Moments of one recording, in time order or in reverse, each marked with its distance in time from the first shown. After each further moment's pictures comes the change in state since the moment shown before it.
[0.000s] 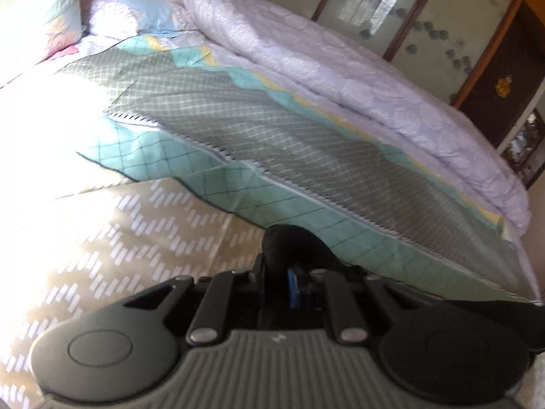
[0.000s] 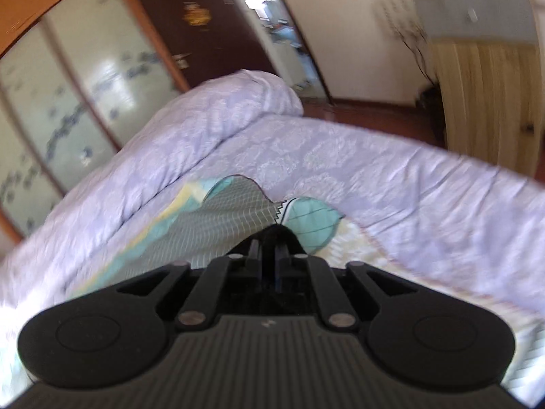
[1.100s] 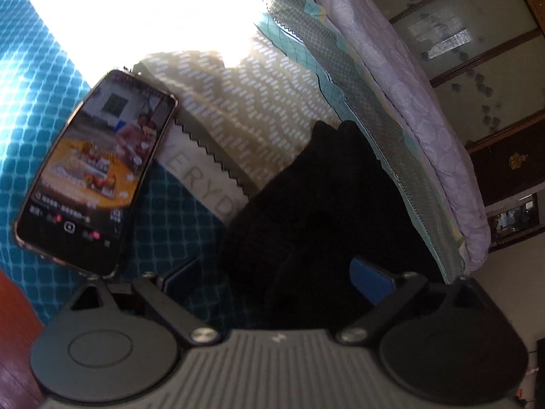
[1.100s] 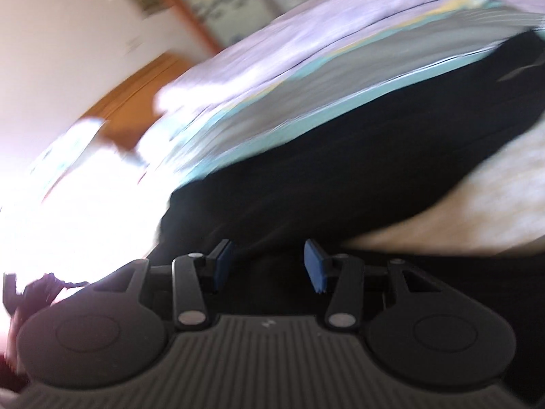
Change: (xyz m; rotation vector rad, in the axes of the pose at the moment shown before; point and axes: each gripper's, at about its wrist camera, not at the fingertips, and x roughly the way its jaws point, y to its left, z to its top) left arm -0.181 0.114 -0.155 -0.455 0.143 -0.149; right arm -0.246 0.111 -0.298 -0.404 0.564 0.795
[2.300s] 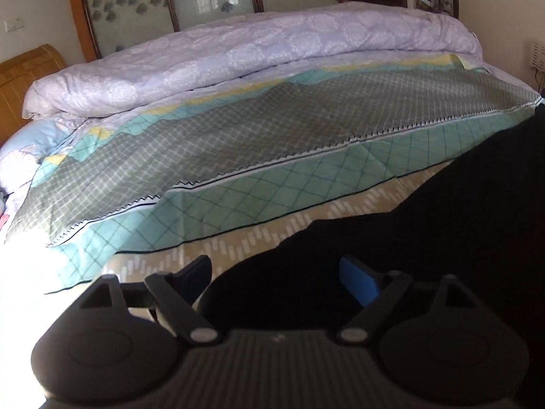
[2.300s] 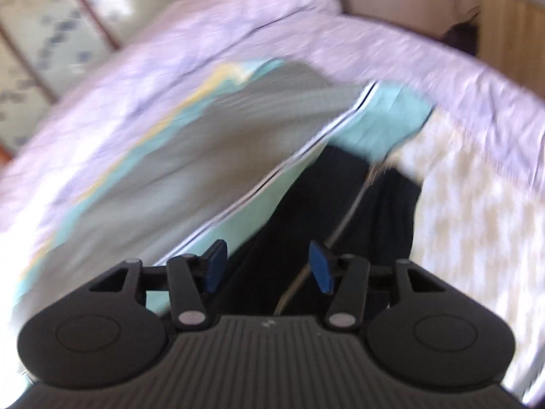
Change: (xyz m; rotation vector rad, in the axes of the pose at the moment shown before) left arm 0.217 -0.201 0.051 1.174 -0.070 0.199; right arm 0.044 -0.241 0.313 0.404 -0.199 -0.822
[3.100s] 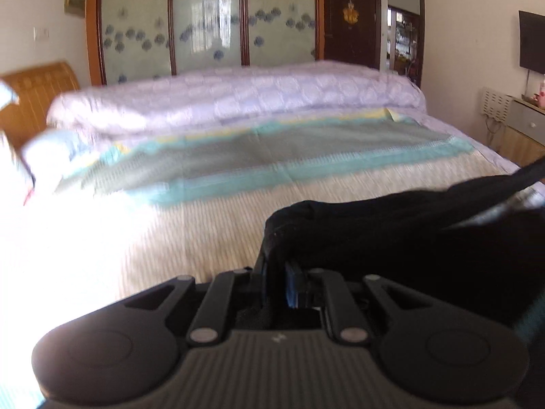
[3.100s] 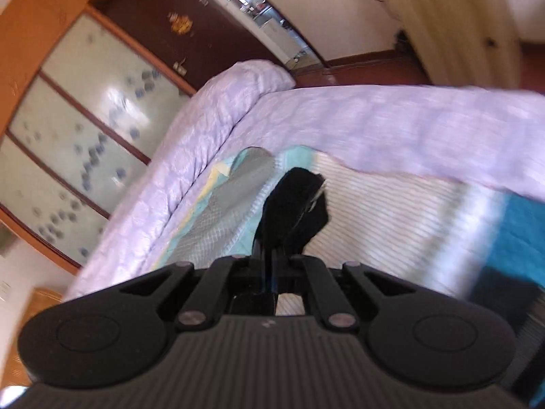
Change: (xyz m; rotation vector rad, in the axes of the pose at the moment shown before) left arm -0.260 -0.049 -0.132 -0.094 -0.157 -0.112; right arm -0.248 -0.278 -0.139 0.398 -0.200 0.322
